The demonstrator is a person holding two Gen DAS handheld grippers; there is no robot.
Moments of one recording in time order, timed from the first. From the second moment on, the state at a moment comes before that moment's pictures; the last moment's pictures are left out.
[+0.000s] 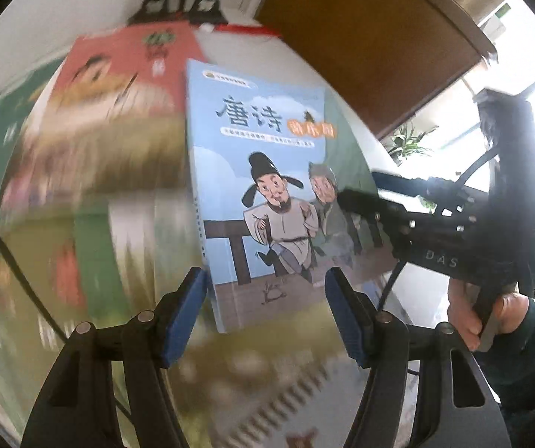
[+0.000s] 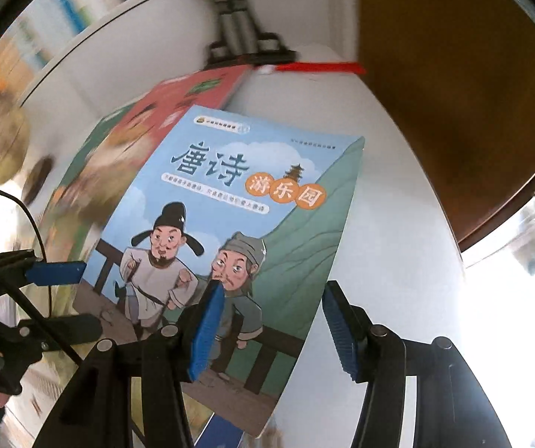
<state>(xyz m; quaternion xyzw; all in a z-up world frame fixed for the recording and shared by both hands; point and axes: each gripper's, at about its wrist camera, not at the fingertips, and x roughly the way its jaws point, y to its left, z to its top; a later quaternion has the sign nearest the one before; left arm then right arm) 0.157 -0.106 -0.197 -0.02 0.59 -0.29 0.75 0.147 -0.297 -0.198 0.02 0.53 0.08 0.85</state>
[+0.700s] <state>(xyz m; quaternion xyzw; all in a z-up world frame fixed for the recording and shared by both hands) 0.104 -0.064 -0.217 -0.12 0.58 -0.21 0.78 0.119 -0.280 -0.221 0.13 0.53 0.15 0.83</state>
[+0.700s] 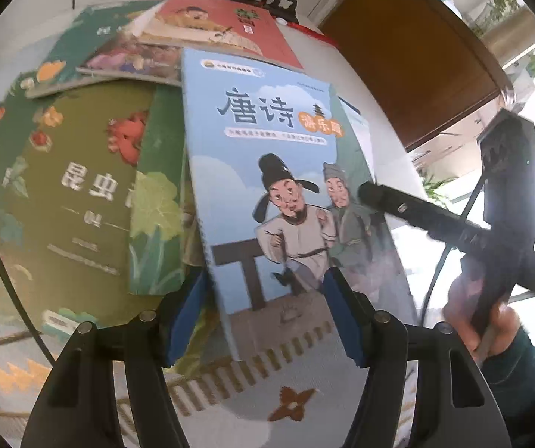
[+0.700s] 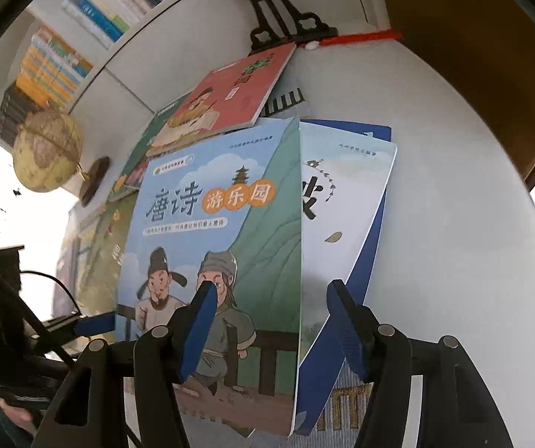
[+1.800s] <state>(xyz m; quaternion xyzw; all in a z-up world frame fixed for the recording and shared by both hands) 0.076 -0.043 -0.179 -0.24 0.54 -0.24 0.77 0.126 -0.293 -0.237 0.28 0.53 0.24 0.76</state>
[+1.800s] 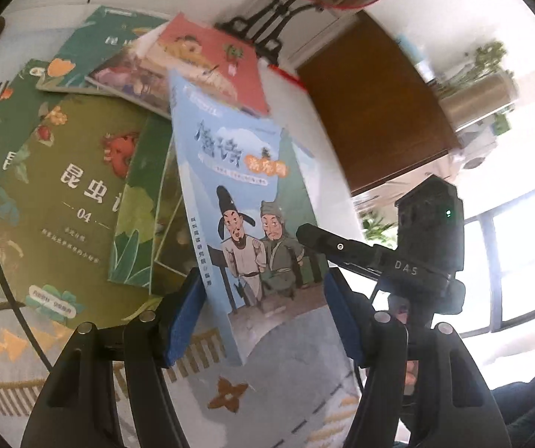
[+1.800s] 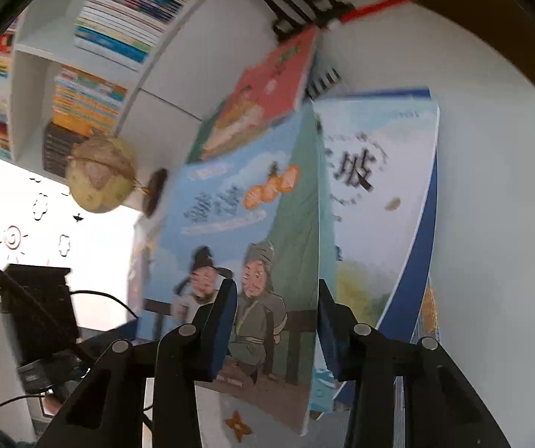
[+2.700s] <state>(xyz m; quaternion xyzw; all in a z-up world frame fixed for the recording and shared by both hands) 0.019 -0.015 -0.155 -0.01 0.51 -0.10 0.86 0.074 -0.153 -0.179 -0.02 0.46 0.31 0.83</state>
